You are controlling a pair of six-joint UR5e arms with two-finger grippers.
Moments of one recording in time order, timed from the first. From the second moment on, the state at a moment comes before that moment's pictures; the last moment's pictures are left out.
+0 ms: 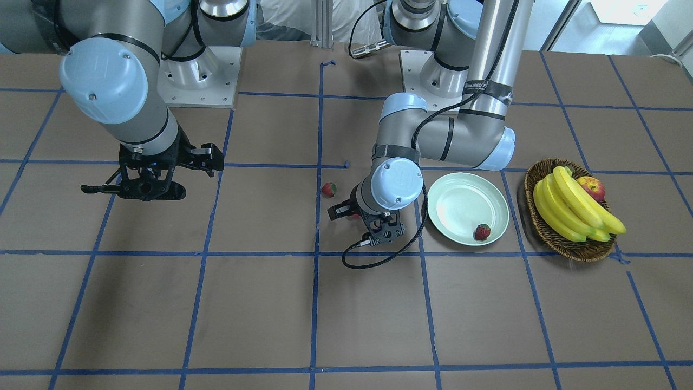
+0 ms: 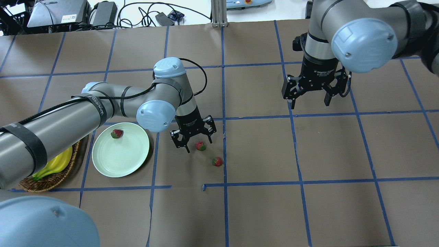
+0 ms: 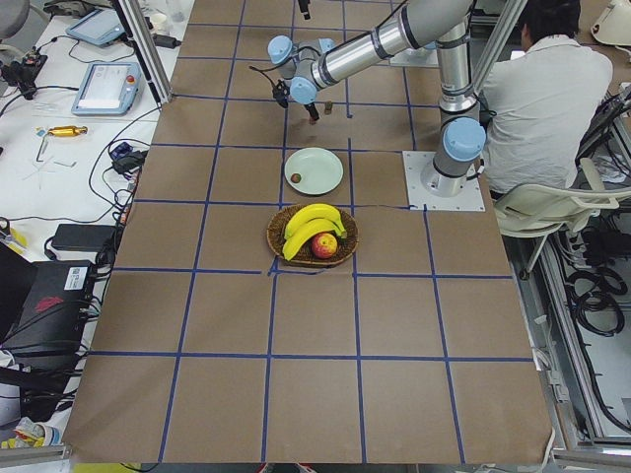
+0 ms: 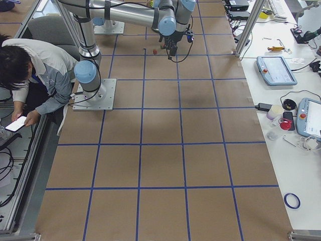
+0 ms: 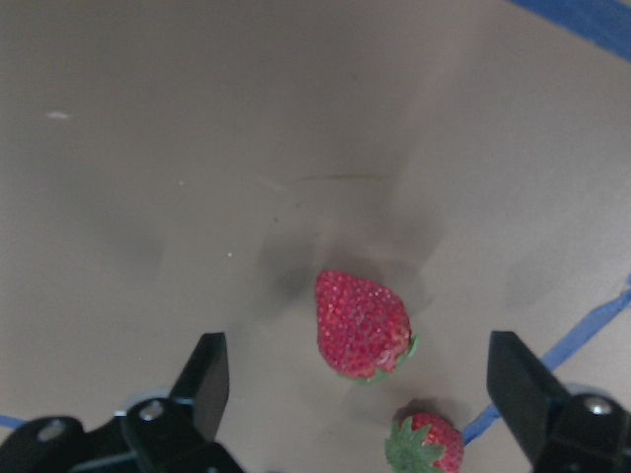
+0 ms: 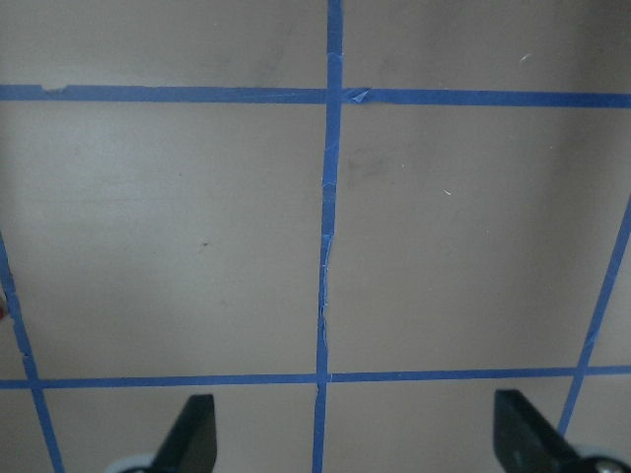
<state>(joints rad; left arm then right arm) -1.79 -2.03 -1.82 -1.20 1.36 -0.58 1.60 -1.40 1.63 -1.55 -1.62 0.02</state>
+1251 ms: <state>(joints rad) -1.69 -1.94 -1.74 -1.29 1.54 -0.17 1.60 -1.40 1.63 -1.56 -1.62 0.02</state>
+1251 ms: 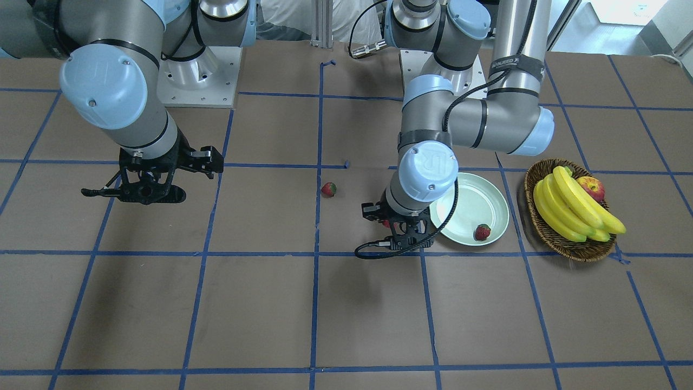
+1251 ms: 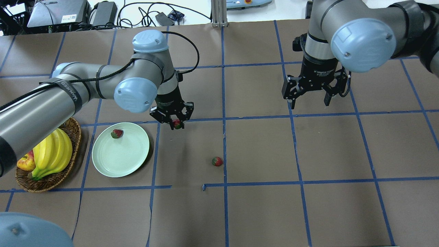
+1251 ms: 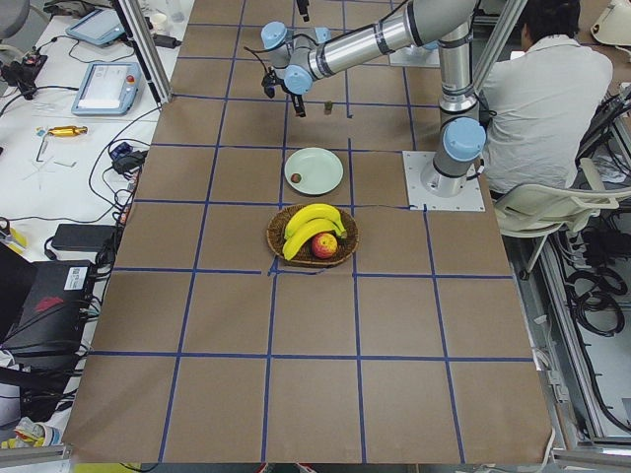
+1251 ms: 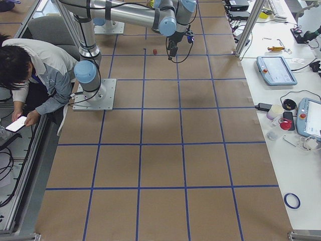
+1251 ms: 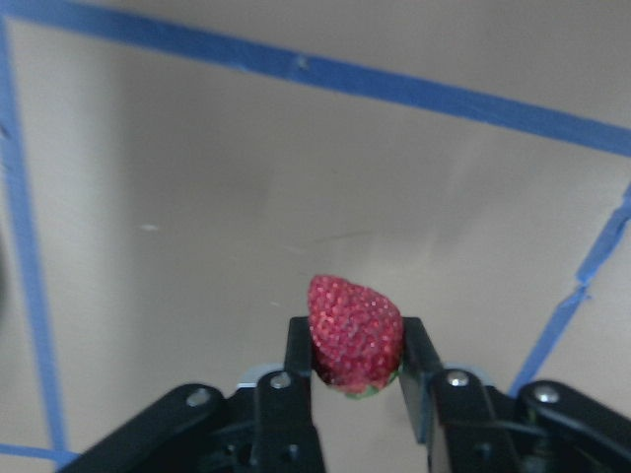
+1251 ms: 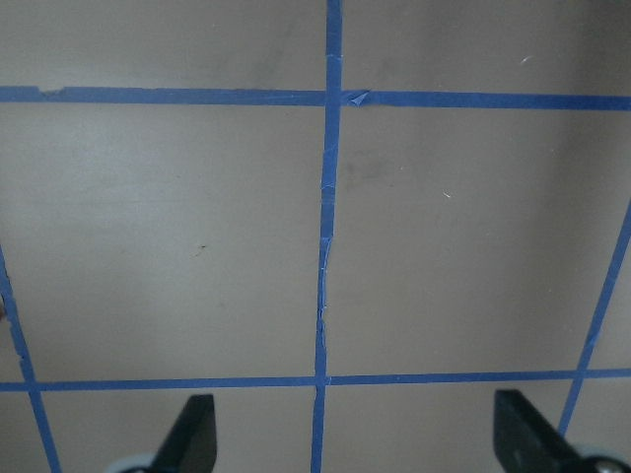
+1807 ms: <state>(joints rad) -1.55 -1.93 -1.77 -1.37 1.70 0.22 1.60 -1.40 1.63 -1.56 -1.62 0.02</state>
